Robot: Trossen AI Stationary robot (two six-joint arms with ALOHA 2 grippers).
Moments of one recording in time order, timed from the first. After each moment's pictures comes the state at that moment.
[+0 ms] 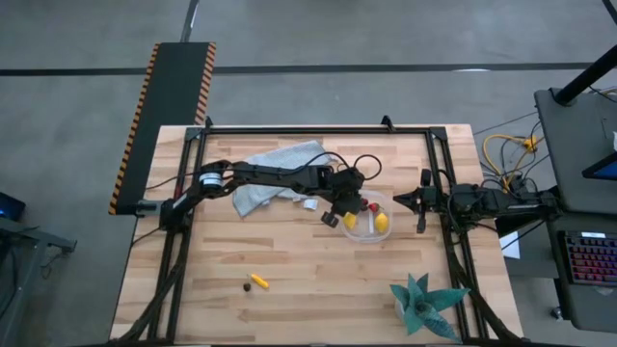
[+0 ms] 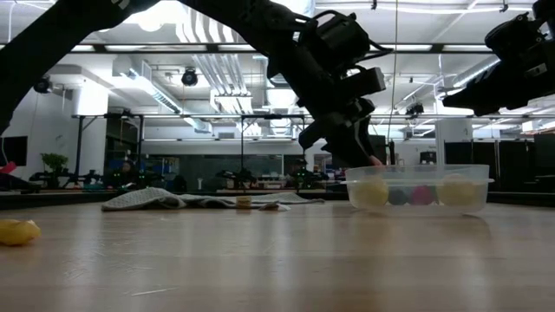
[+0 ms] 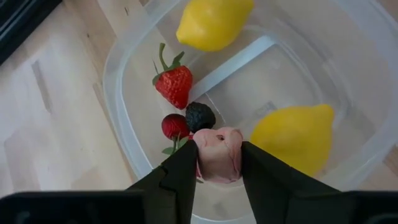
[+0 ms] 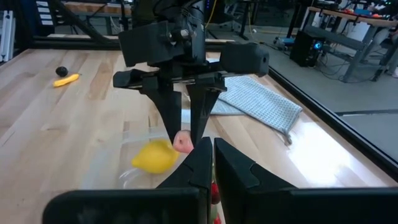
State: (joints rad) left arm 0.10 2.24 1.86 -0.49 0.07 0.75; right arm 0.08 0.01 0.12 -0.34 0.27 -0.02
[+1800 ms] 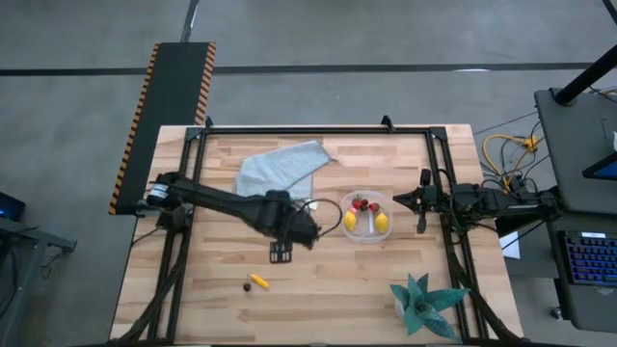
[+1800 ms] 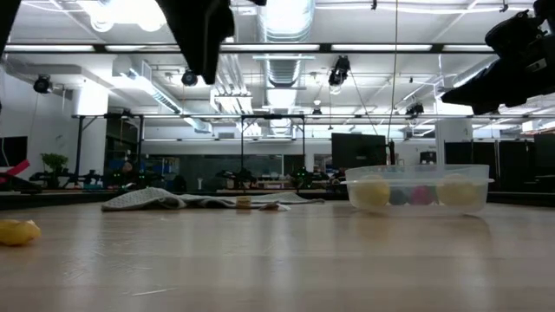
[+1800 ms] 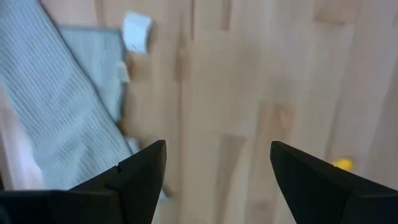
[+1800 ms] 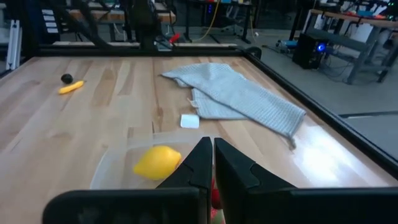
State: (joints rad) left arm -0.24 1.87 1.82 -1.41 -0.22 -0.29; right arm 0.08 0.01 0.12 -0.32 0.26 -0.01
